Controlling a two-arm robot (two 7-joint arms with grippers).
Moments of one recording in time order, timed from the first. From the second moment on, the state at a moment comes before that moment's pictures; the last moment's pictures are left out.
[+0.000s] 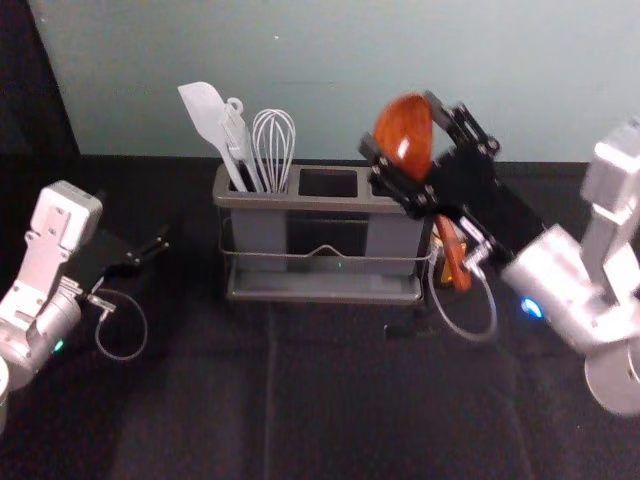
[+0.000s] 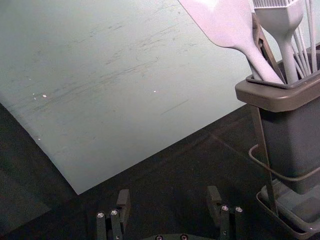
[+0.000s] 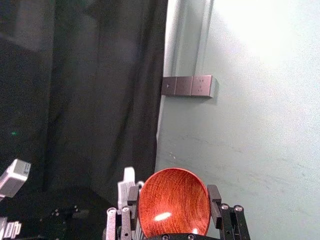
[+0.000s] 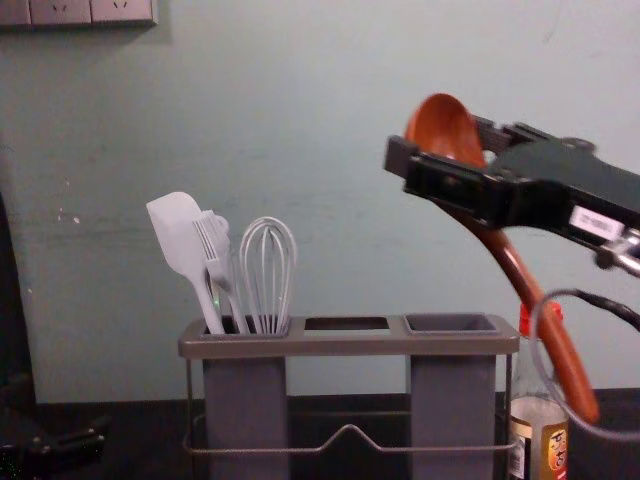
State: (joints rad) left arm -0.20 0.60 0.45 -1.41 -0.25 -0.12 0.03; right arm 0.13 0.32 -0.28 -1.73 0.27 -0.21 0.41
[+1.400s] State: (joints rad) left arm -0.20 0.60 0.45 -1.41 -0.25 -0.12 0.03; right arm 0.55 0.15 -0.37 -1.19 0.28 -0.47 0.49
